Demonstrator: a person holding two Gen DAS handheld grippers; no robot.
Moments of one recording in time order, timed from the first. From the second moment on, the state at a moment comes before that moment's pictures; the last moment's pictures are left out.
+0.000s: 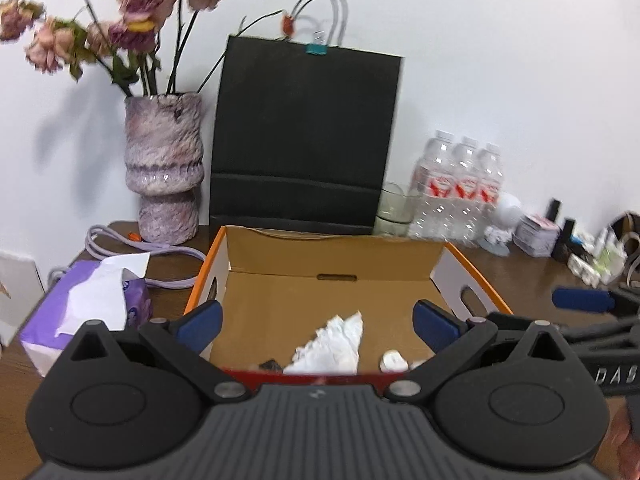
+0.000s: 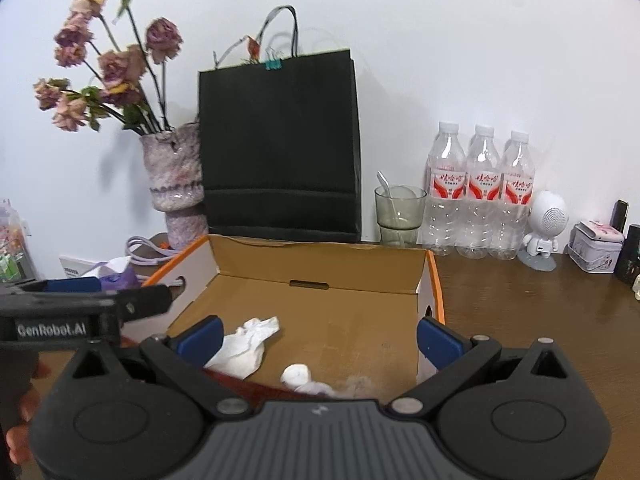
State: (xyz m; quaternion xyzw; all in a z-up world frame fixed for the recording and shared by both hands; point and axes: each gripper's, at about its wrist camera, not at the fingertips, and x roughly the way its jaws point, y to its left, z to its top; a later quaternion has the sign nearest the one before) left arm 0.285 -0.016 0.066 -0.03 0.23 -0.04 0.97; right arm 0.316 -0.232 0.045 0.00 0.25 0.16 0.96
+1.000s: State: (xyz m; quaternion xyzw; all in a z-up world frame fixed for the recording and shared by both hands) left arm 0.195 0.009 -0.018 -0.07 0.33 -0.04 0.94; right arm 0.207 -0.239 -0.046 -0.03 0.30 0.17 0.94
